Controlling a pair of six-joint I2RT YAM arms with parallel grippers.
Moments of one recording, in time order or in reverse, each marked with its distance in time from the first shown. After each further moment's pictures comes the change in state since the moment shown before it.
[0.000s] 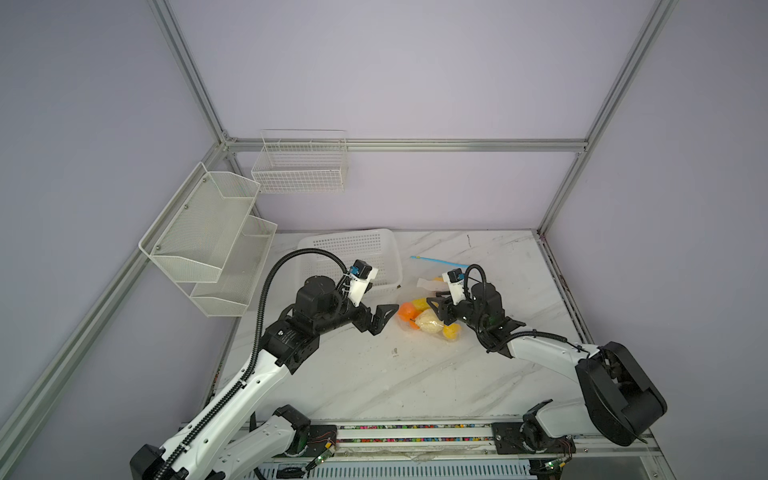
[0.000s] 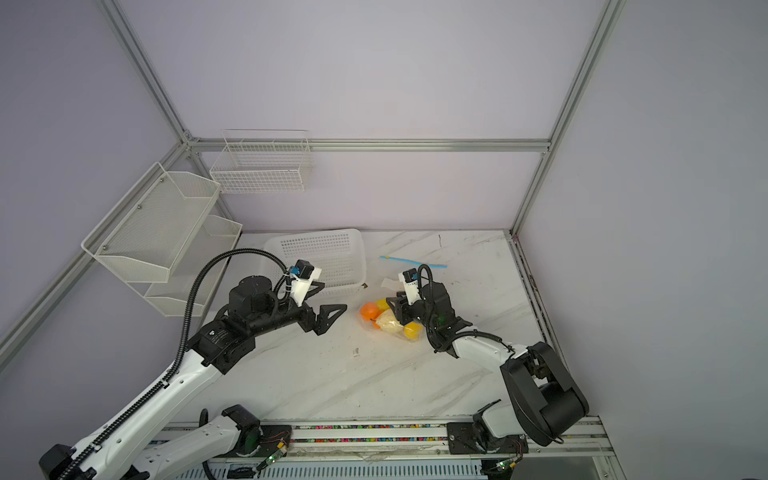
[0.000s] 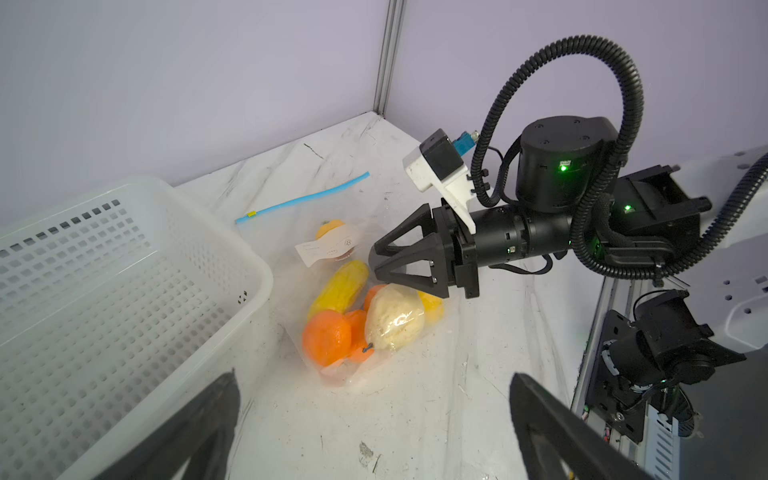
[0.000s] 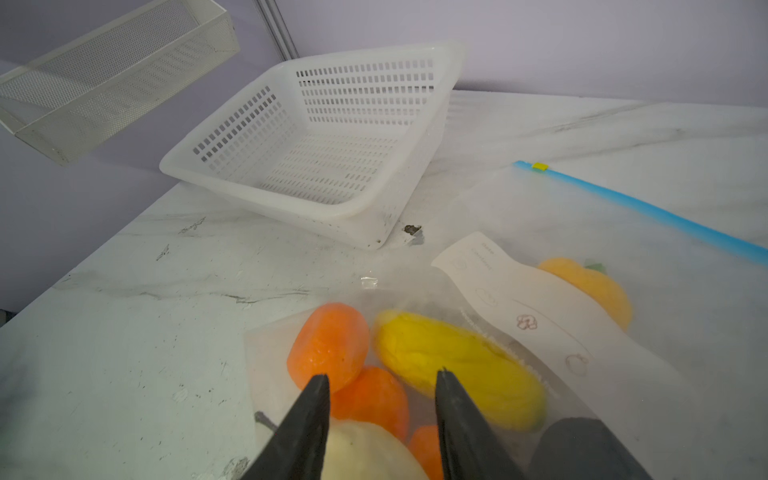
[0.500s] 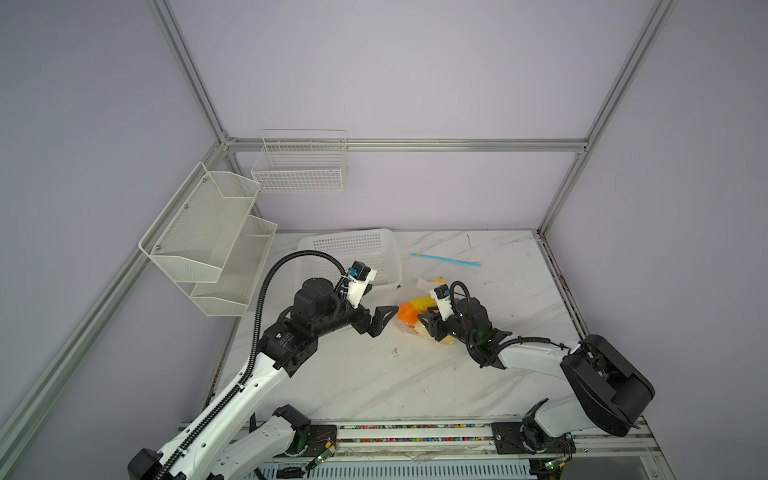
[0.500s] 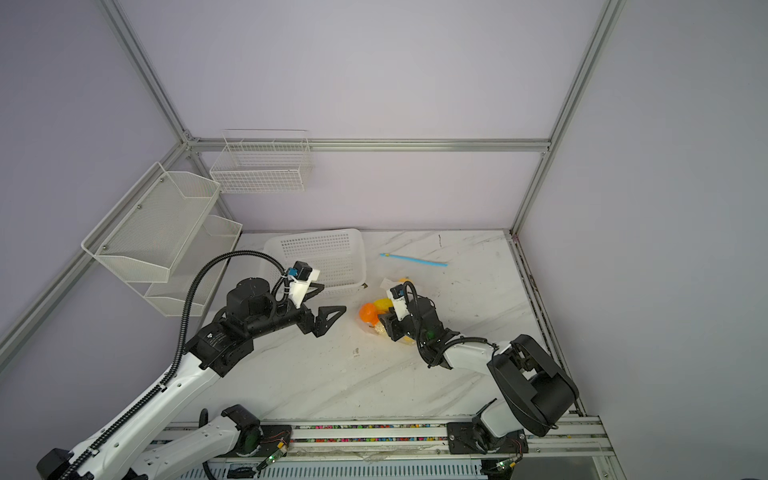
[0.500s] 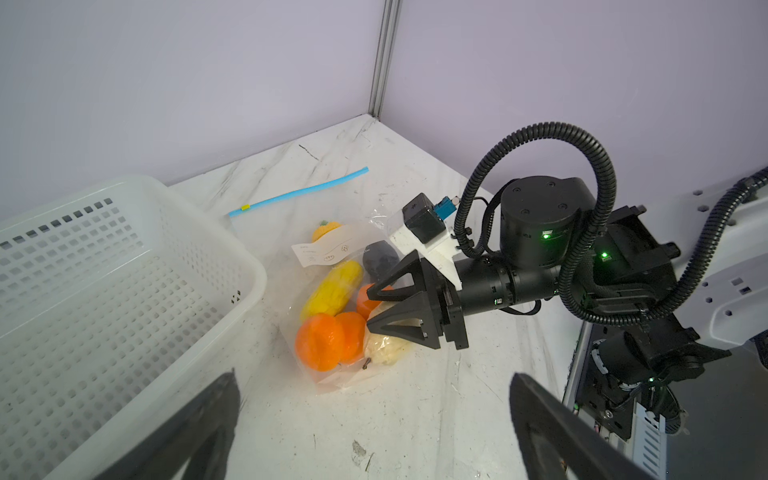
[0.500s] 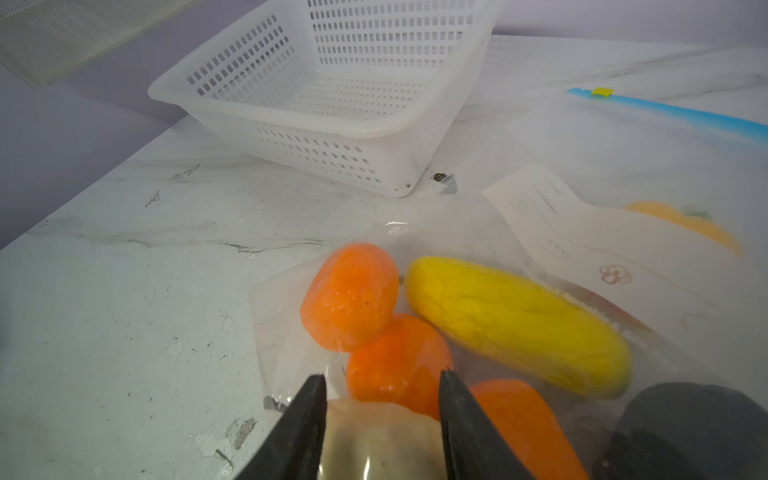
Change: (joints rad) left arm 0.000 -0.023 -0.023 0.008 0.010 -0.016; right arm 0.126 0.070 -0.066 0.069 0.107 -0.001
